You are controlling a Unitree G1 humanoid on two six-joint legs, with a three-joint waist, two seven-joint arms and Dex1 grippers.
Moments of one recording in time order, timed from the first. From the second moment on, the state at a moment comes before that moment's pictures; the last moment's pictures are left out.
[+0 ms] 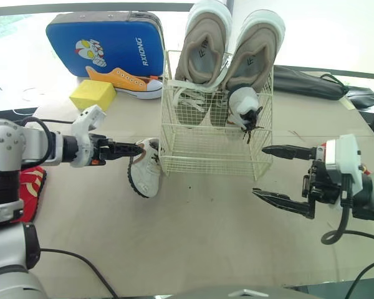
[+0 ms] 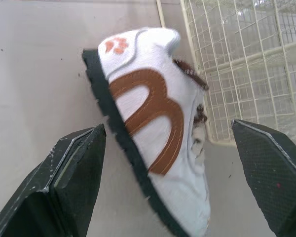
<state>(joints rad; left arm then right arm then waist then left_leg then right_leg) -0.65 1.06 0.16 0.14 -0.97 1.61 -0.52 -0.08 -0.87 -0.25 -0.82 0.91 0.65 0.78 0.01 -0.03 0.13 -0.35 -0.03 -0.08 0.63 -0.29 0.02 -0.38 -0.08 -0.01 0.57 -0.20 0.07</state>
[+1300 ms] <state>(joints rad) -0.80 0.91 0.03 0.33 -0.93 1.61 -0.36 -0.06 -0.88 -0.25 -0.86 0.93 0.62 0.73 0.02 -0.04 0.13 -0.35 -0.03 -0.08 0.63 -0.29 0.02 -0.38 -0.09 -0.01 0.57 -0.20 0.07</state>
